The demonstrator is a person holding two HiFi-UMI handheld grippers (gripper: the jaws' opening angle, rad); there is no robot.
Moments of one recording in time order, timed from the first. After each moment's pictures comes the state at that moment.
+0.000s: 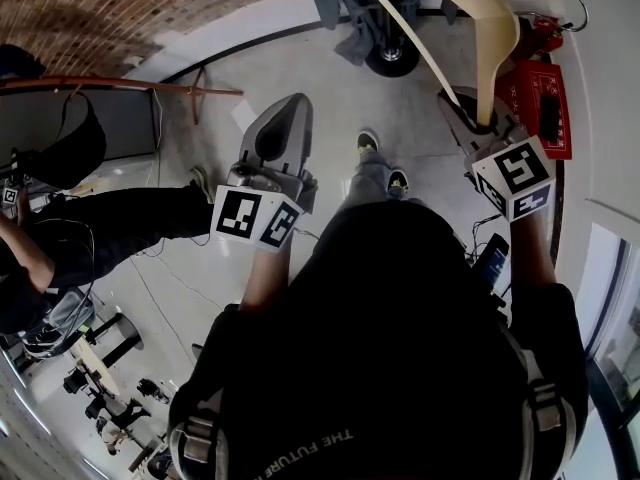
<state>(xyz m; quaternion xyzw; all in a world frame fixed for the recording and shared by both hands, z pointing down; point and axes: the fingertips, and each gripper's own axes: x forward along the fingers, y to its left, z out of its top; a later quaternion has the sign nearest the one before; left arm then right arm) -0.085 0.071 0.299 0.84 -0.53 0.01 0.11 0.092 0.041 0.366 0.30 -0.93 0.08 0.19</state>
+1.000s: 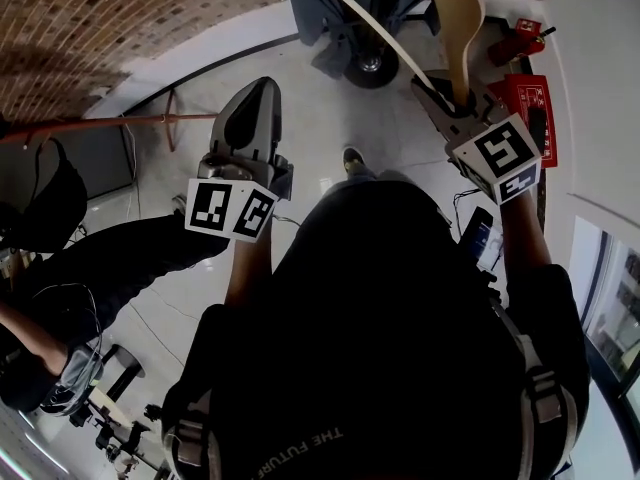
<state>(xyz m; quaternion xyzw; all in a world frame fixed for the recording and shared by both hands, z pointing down) -0.169 -0.071 0.305 0.85 -0.52 -0.03 0.12 0.009 -0.079 0.364 0.29 -0.93 0.06 0.23</state>
